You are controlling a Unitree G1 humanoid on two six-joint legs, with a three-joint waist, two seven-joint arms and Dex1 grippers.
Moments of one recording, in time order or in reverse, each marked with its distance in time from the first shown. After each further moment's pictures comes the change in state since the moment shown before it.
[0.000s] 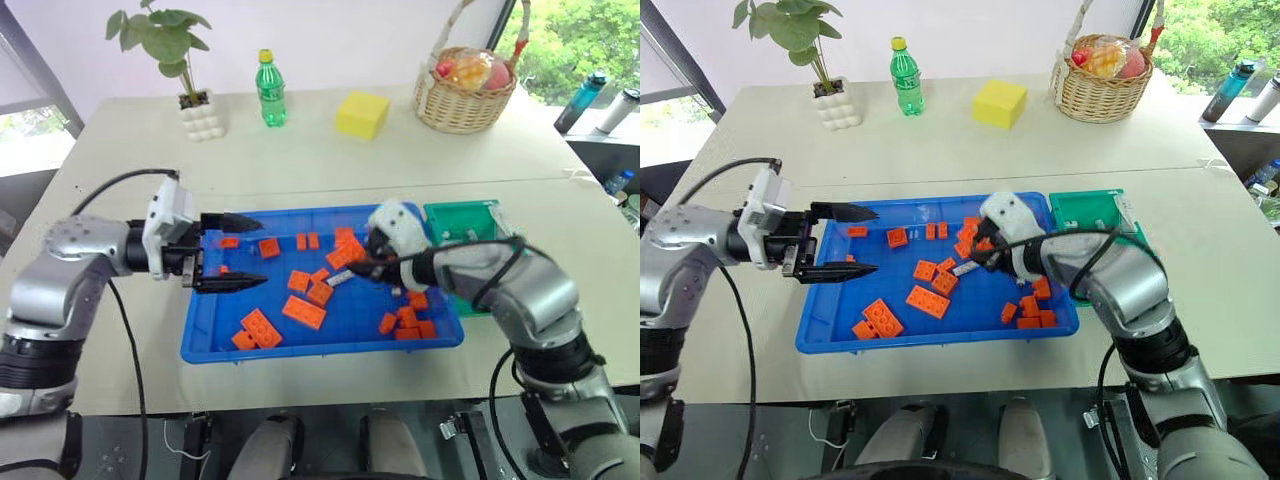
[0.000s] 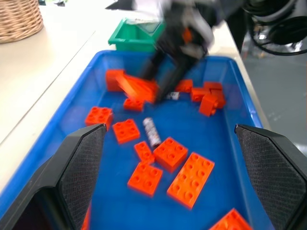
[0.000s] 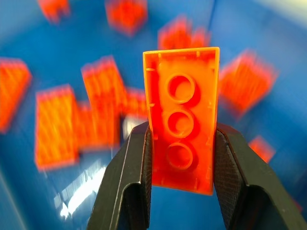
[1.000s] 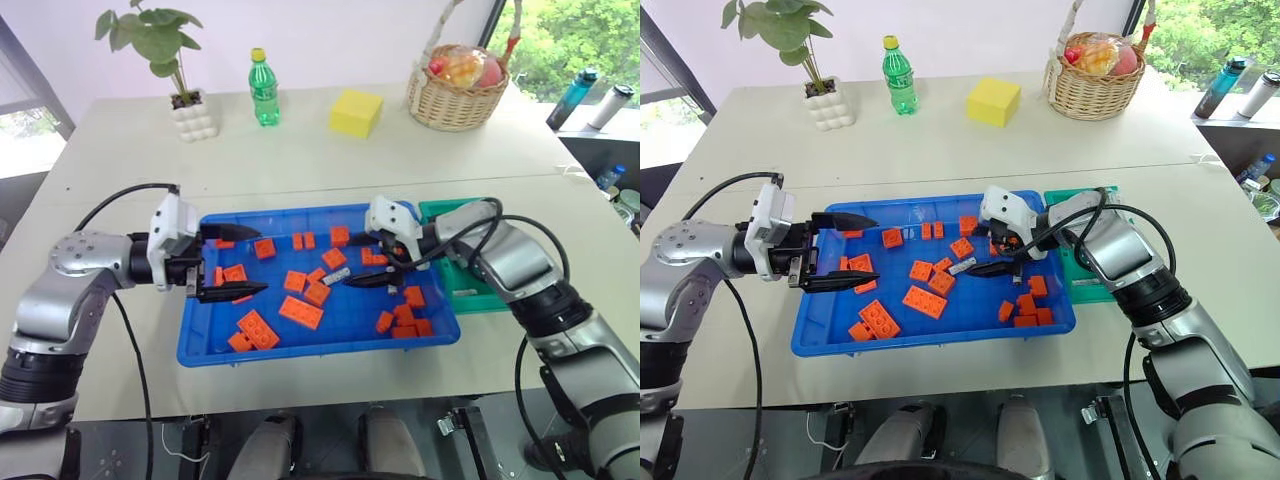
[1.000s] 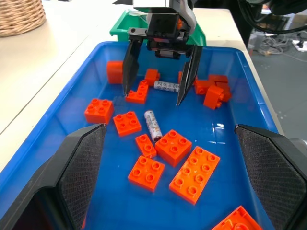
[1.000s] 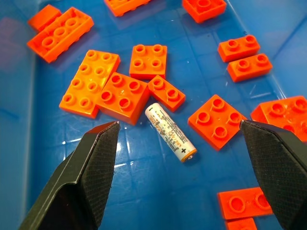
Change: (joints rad) left arm 0.057 0.015 0.001 -0.014 0.017 -0.038 0.041; right arm -0.063 -0.174 0.245 0.527 -0.228 -0.754 0.622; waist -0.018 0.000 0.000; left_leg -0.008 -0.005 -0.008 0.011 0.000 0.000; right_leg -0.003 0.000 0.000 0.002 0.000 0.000
